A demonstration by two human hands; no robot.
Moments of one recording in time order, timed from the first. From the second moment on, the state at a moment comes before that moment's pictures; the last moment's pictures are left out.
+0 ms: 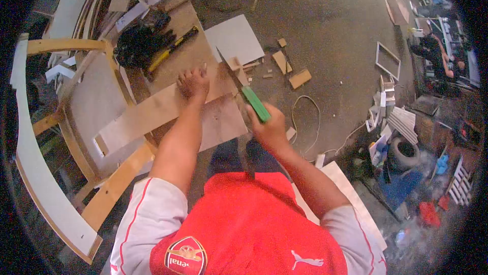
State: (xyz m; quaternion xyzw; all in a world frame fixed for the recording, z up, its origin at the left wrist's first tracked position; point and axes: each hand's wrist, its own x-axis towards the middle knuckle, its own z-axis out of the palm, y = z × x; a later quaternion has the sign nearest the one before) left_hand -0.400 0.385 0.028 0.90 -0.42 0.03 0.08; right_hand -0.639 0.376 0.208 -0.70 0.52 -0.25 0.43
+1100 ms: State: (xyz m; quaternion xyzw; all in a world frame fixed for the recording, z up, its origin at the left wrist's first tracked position) left_hand -0.388 0.397 0.013 0.89 -0.41 0.00 0.20; right_hand -0.635 0.371 0.201 -0.65 0.54 -0.21 0.49
